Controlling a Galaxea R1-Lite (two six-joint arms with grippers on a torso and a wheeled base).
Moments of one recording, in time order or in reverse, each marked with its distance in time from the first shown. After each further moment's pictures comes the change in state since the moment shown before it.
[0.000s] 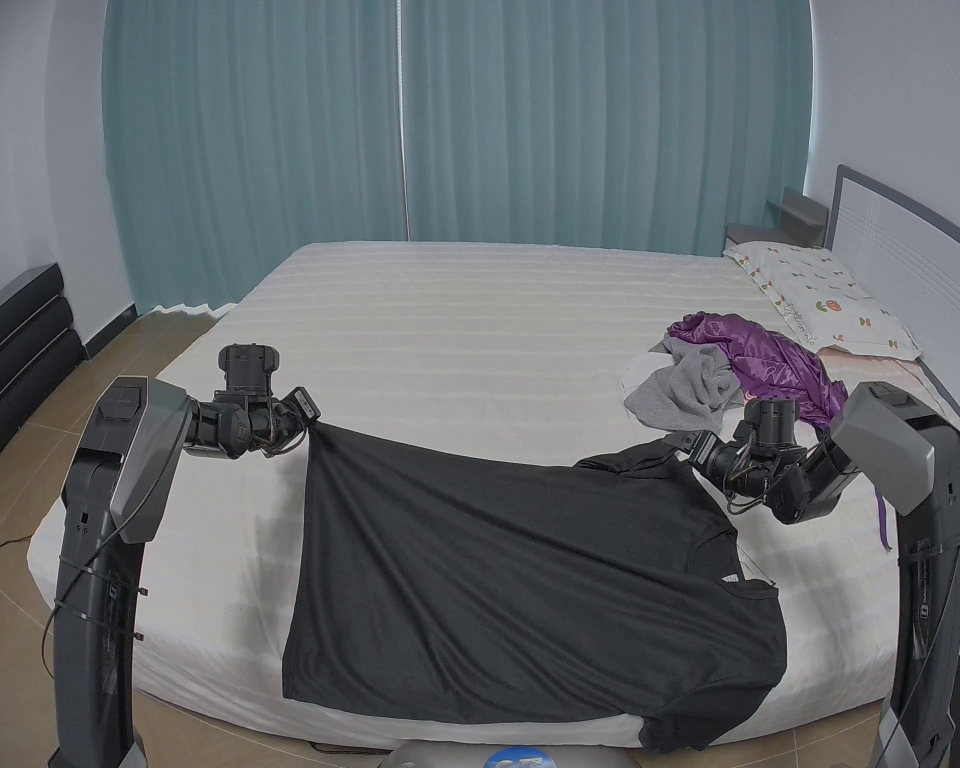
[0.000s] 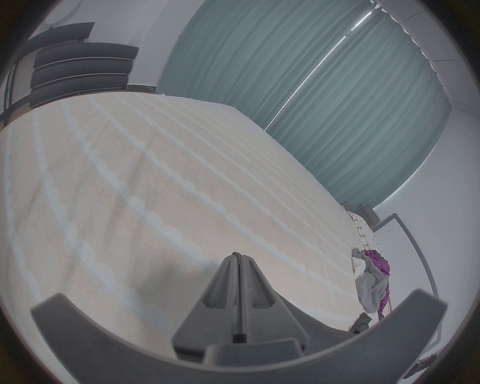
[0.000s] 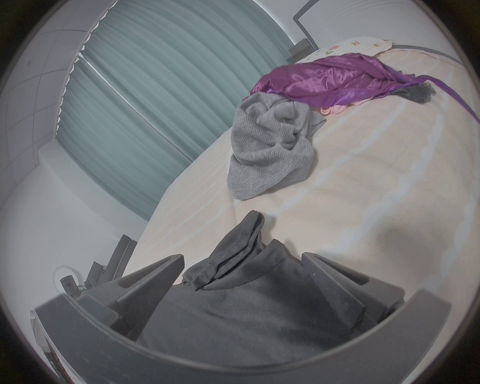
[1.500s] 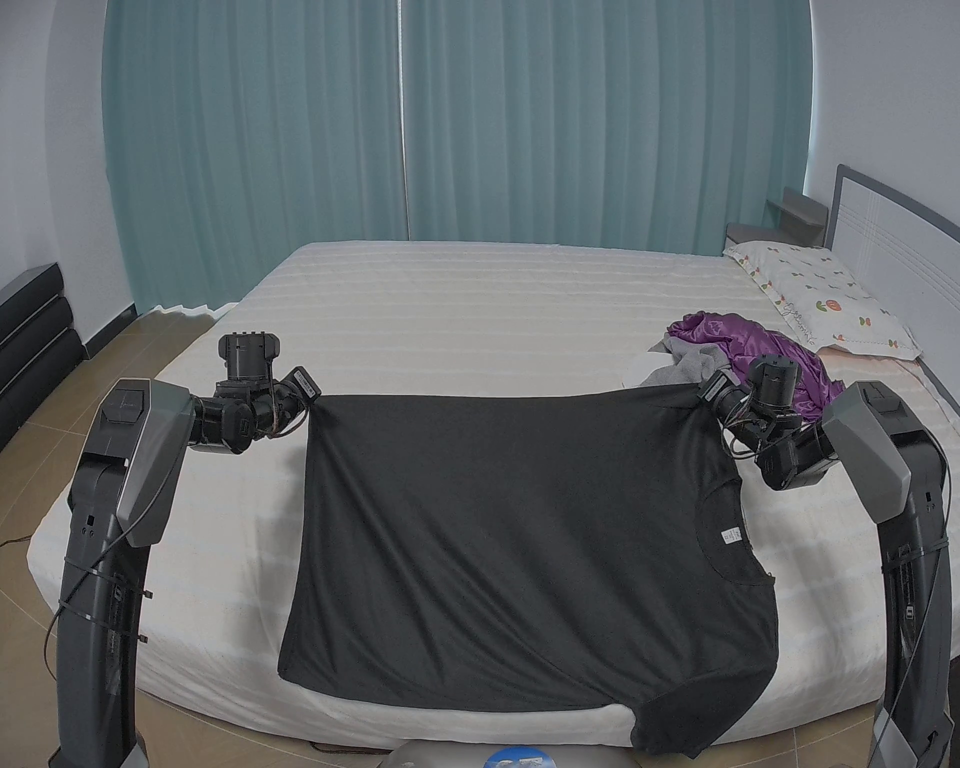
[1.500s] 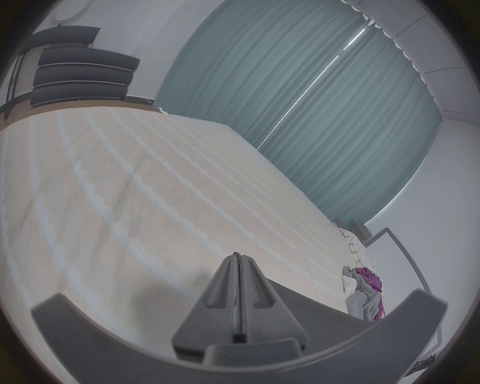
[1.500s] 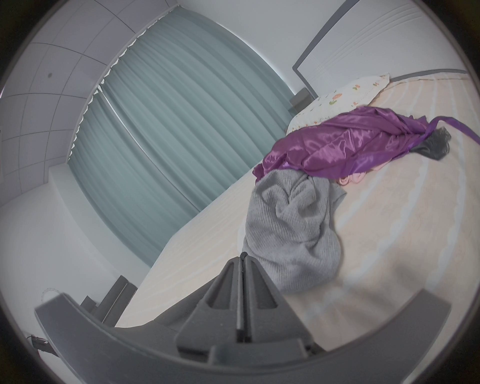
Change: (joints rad) left arm -0.005 0.023 -0.071 -0.077 0.040 -0.036; right arm -0.037 0.123 -0.363 -0.061 -0.171 0.043
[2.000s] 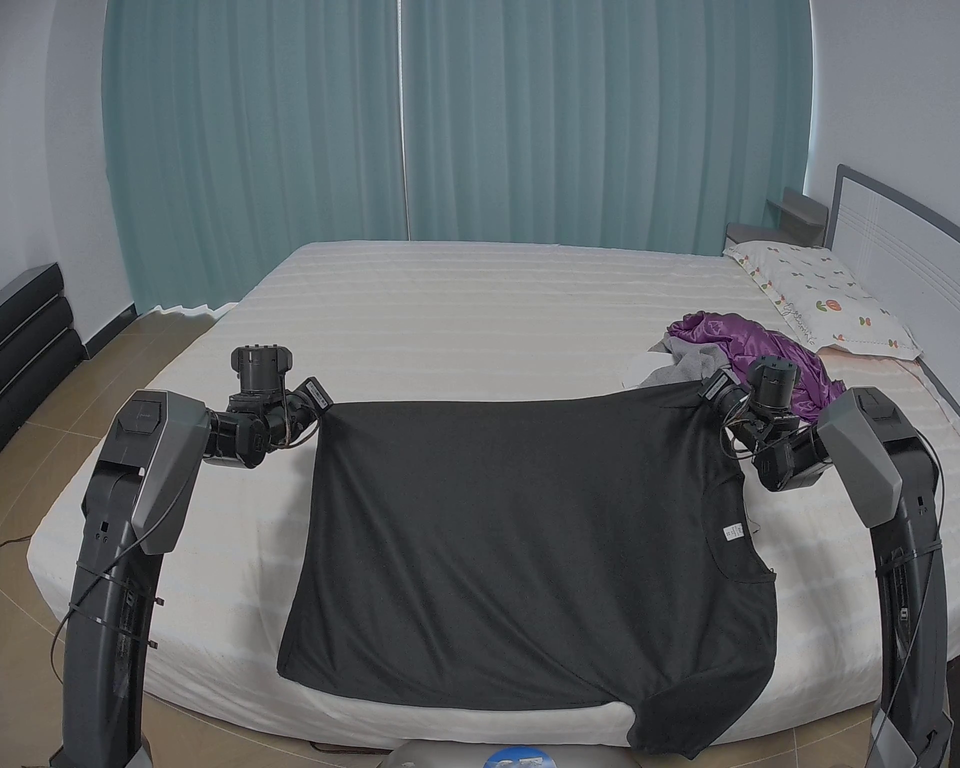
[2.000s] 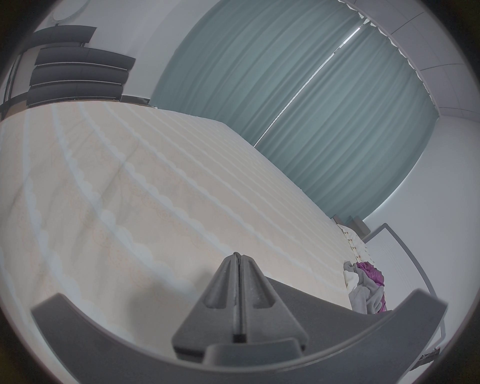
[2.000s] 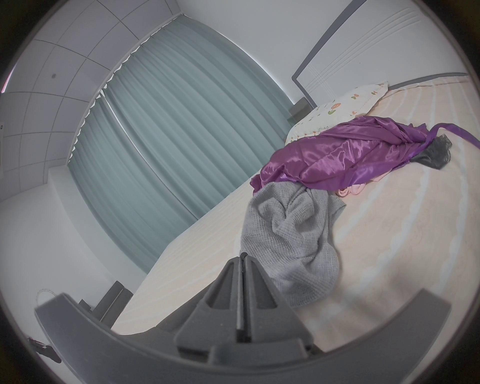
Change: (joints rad) left arm -0.023 0.046 -0.001 -0.061 0.002 0.005; right arm -0.007 0.043 -0.063 -0.016 -0.031 -0.011
